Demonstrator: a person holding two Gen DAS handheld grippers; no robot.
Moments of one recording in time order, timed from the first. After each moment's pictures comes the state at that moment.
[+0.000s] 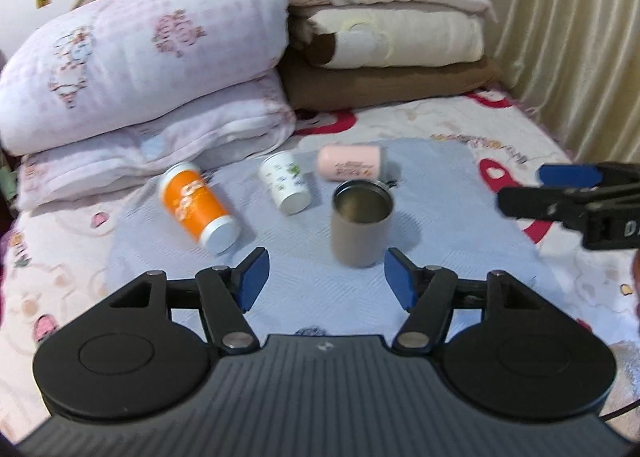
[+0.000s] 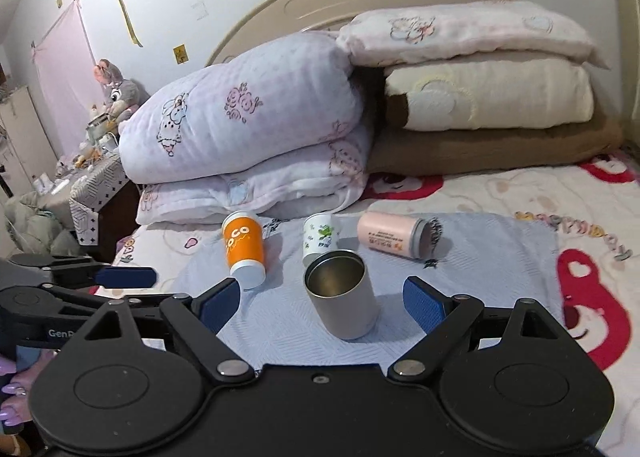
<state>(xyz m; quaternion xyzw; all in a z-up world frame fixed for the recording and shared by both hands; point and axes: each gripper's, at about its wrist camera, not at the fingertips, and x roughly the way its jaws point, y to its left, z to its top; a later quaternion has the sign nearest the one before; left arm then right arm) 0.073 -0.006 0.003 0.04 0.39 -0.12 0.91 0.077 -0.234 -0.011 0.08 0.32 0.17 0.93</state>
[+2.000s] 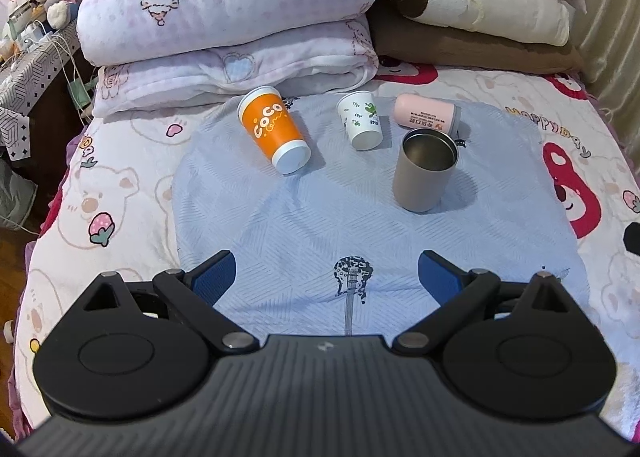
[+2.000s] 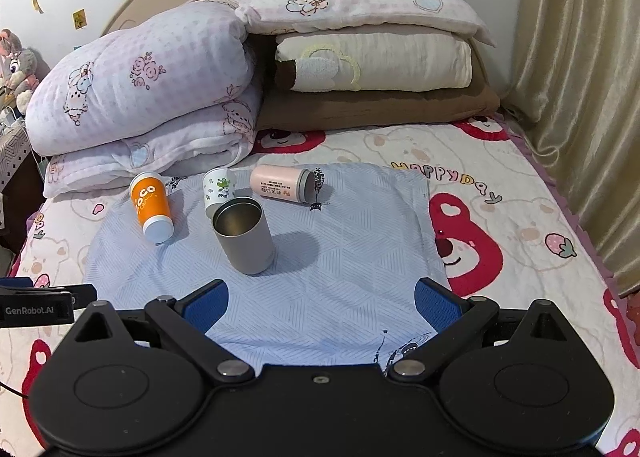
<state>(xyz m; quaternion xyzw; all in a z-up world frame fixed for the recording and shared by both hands) 0.051 0.011 0.014 0.01 0.47 0.01 0.88 0.019 -0.238 0.025 0.04 0.40 -0.01 0.91</state>
